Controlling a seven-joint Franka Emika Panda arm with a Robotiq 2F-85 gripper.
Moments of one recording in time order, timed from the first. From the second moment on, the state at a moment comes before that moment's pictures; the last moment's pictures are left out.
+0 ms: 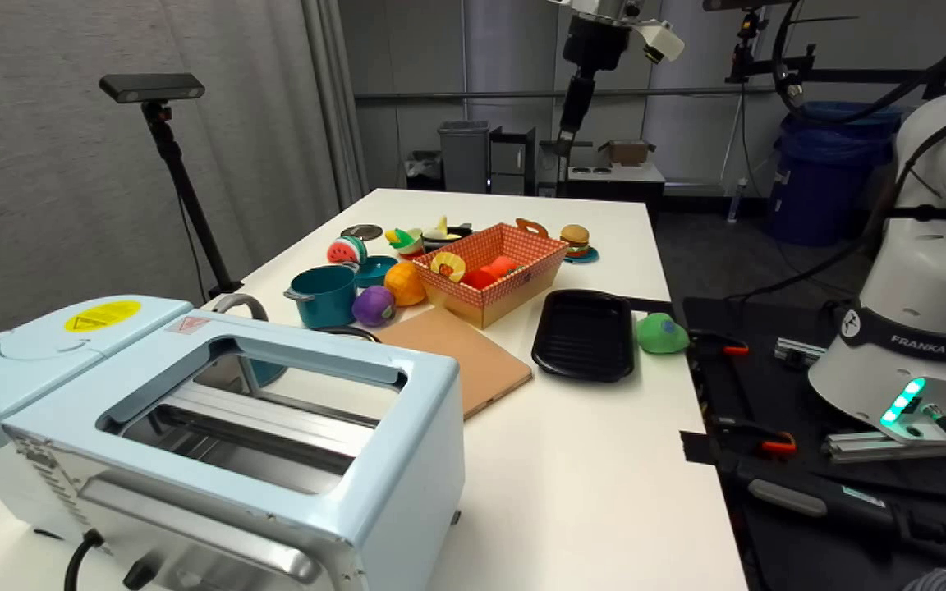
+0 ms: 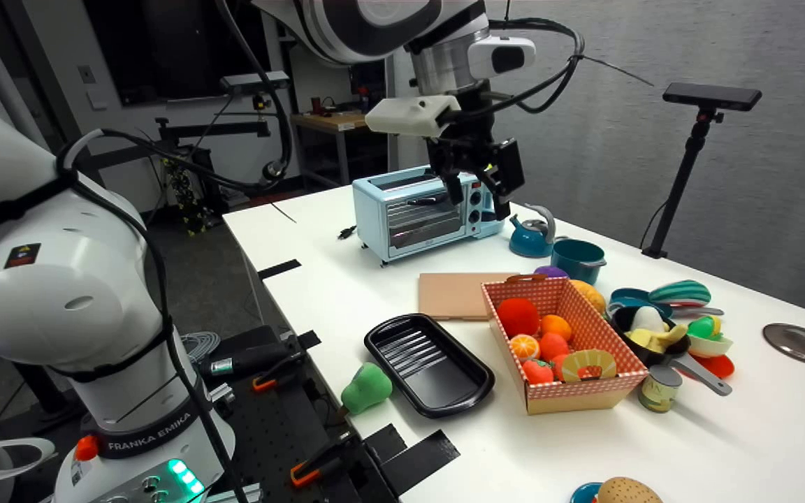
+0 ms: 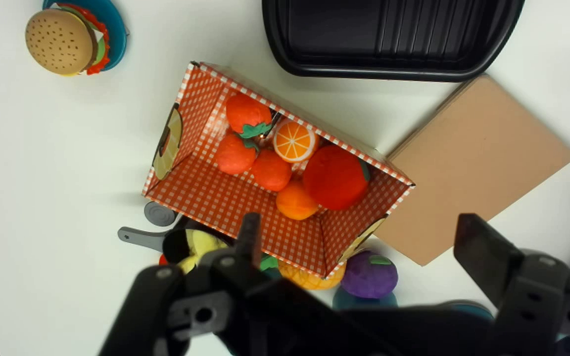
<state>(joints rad) -0.09 -0.45 -0.12 -2.50 -0.12 2.30 -0.14</state>
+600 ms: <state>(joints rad) -0.09 -0.44 -0.12 -2.50 -0.12 2.30 -0.14</state>
